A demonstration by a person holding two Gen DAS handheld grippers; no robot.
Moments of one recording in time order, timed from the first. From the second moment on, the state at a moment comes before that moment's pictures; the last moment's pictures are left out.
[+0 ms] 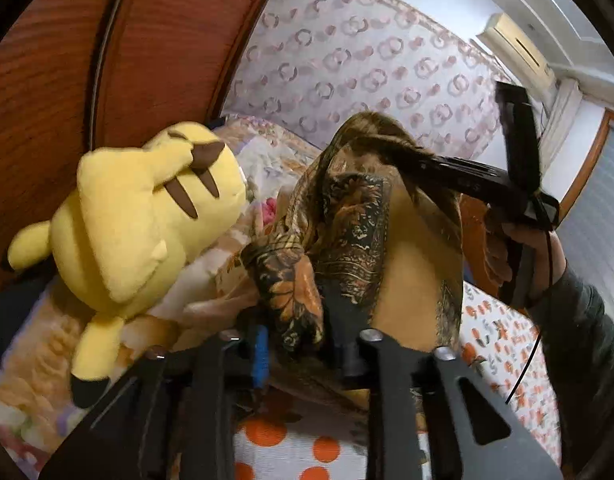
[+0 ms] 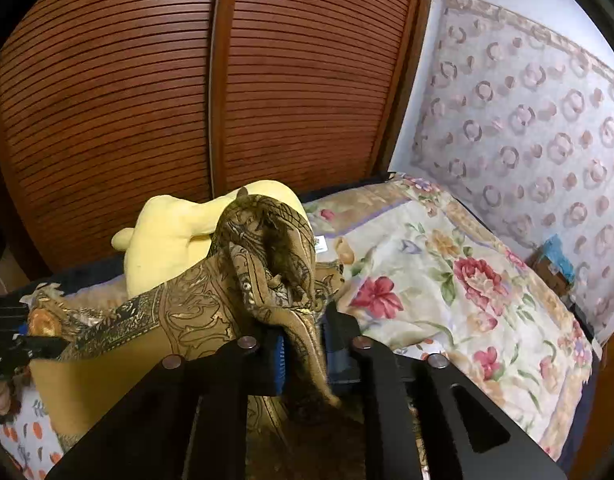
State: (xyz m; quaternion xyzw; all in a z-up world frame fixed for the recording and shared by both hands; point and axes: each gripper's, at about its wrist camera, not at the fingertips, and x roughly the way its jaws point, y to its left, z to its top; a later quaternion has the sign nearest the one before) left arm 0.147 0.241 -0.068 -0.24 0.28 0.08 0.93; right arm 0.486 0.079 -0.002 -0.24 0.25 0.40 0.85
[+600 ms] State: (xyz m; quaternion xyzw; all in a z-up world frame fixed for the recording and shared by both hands) left arm 0.169 0.222 -0.053 -0.13 0.29 0.11 0.94; right arm 0.436 0.024 -0.006 -0.15 0.29 0.35 0.88
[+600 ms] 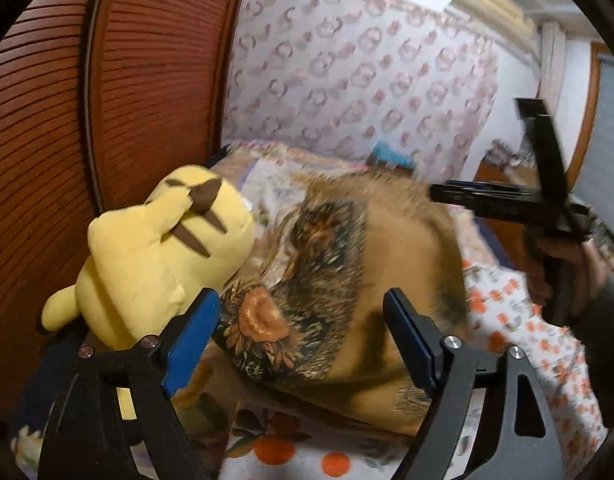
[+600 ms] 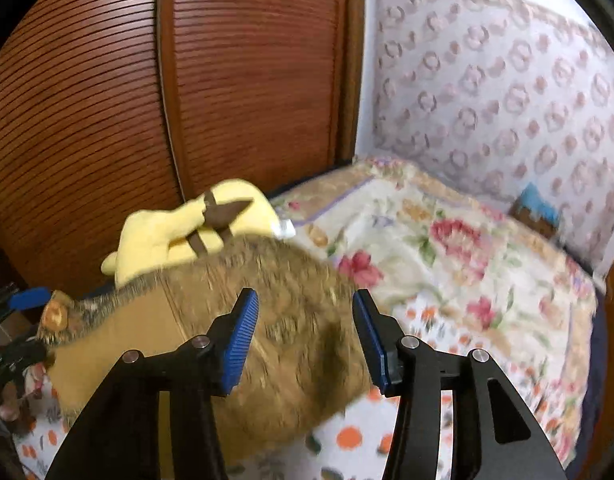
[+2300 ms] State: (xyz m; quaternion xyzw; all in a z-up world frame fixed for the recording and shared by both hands) left arm 0.093 0.084 0.007 -0.05 0.25 0.01 0.97; right arm 0.147 -0.128 0.025 -0.05 0.24 0.22 0.95
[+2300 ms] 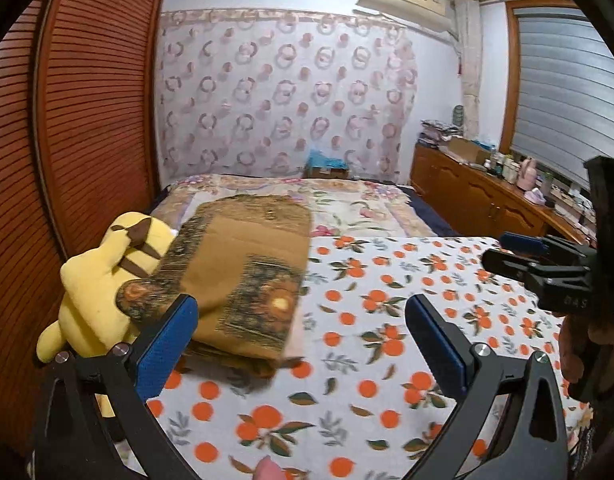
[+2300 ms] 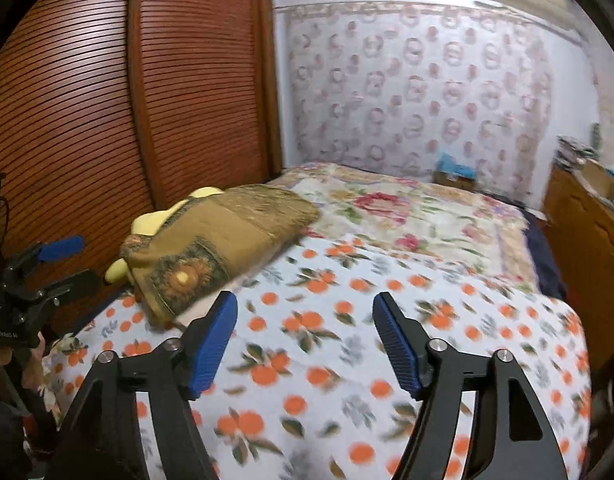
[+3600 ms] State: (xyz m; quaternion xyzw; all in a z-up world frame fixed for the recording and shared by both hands) left arm 0.083 0.028 0.041 -0.03 0.22 -0.03 0.97; right arm 0.048 -0.166 0.046 0.00 0.18 0.09 0.98
